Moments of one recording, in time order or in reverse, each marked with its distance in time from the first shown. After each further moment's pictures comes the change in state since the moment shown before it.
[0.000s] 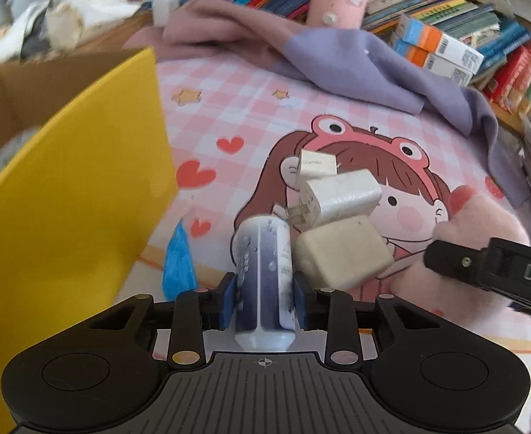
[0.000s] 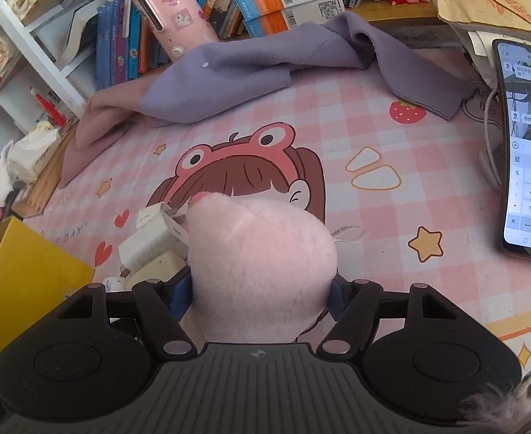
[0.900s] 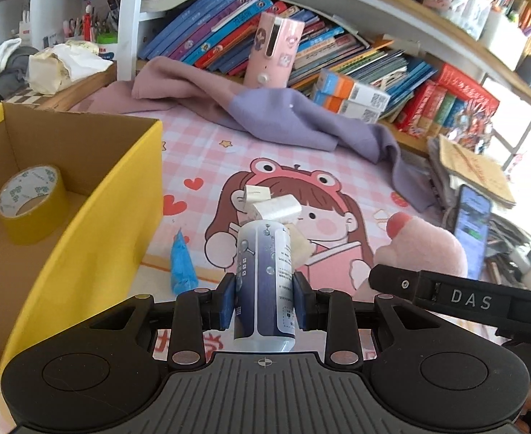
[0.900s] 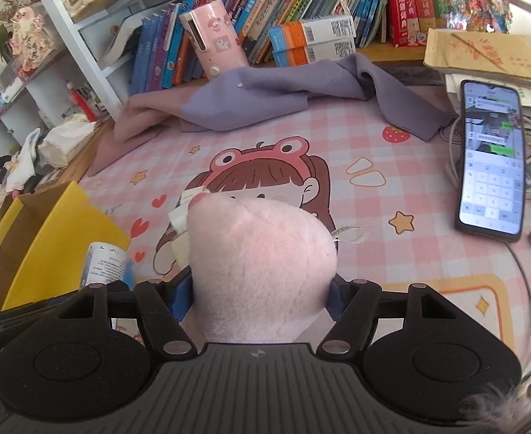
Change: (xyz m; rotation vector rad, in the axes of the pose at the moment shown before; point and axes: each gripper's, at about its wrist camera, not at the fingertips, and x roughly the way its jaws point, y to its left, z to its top) left arm -0.097 0.032 -0.030 0.039 -0.137 -0.263; right arm -0.080 0.029 -0.046 -0.088 -0.091 -0.011
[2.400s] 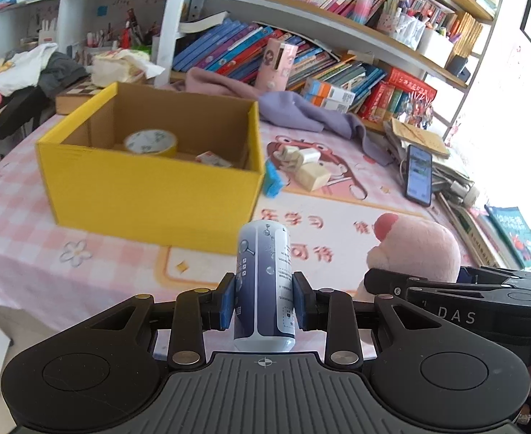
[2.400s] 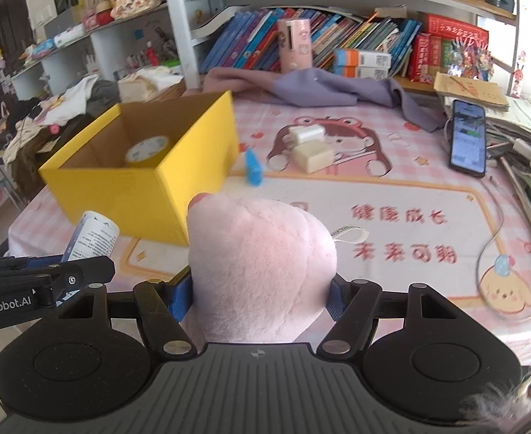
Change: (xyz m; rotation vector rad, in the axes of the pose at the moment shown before) left arm -0.180 0.141 -0.108 0.099 -0.036 -0.114; right arm -0.121 0.190 -0.181 -0.172 -0.074 -0.115
